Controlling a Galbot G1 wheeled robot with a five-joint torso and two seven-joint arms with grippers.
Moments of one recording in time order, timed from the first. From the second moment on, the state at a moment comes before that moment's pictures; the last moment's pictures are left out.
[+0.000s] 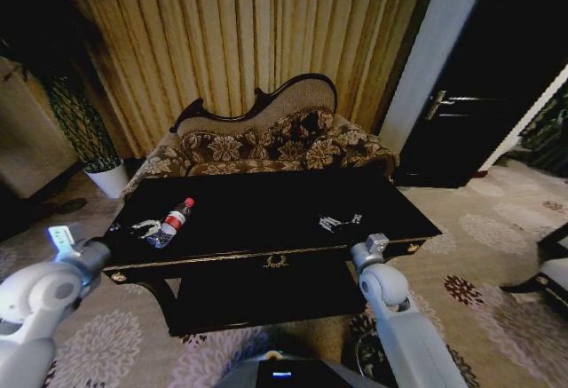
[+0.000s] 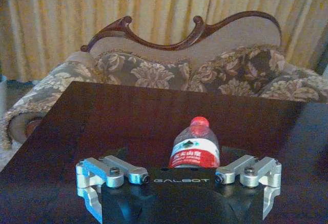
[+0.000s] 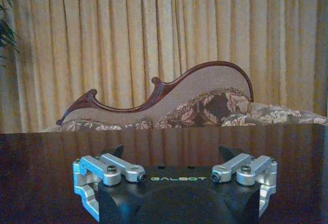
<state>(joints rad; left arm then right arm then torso) 1.50 -0.88 -1.01 -2.17 -1.01 0.71 -0.10 -1.30 1.29 0.49 2.01 0.33 -0.24 0.00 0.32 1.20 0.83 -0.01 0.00</state>
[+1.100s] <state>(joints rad) 1.52 -0.96 -0.93 -2.18 -0.82 0.71 -0.08 -1.31 1.28 0.49 1.99 0.33 -0.19 0.00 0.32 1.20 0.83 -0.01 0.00</state>
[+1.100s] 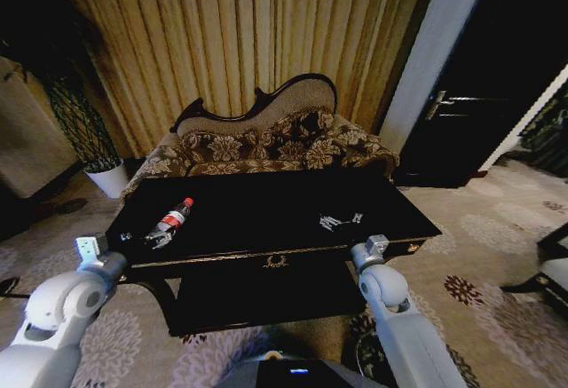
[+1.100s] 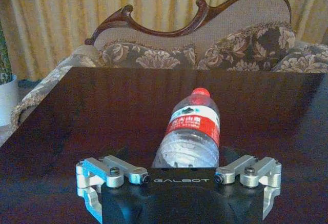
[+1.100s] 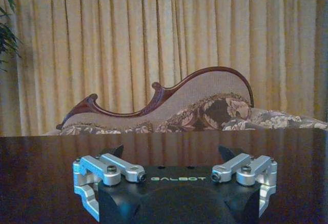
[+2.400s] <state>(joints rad) 1.54 -0.99 -0.96 -2.22 -0.63 0.52 0.14 -1.32 1.28 0.49 2.04 0.36 -0.15 0.00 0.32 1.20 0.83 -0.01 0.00</state>
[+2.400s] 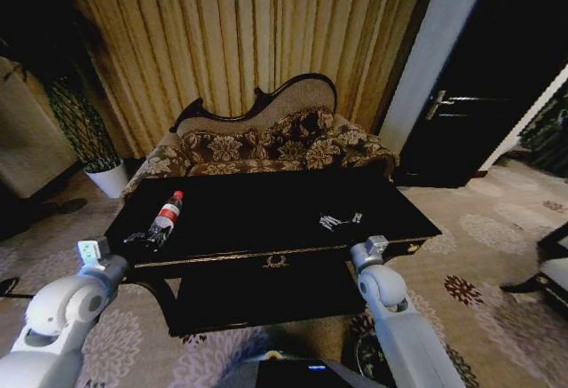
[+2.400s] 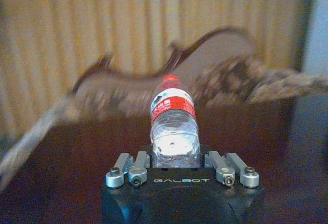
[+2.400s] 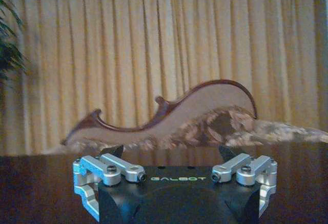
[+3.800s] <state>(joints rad) 1.50 -0.93 -0.75 -2.29 -0.16 -0.06 0.45 -1.29 1.23 0.38 2.37 1.04 -0.53 0.00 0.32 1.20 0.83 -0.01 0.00</state>
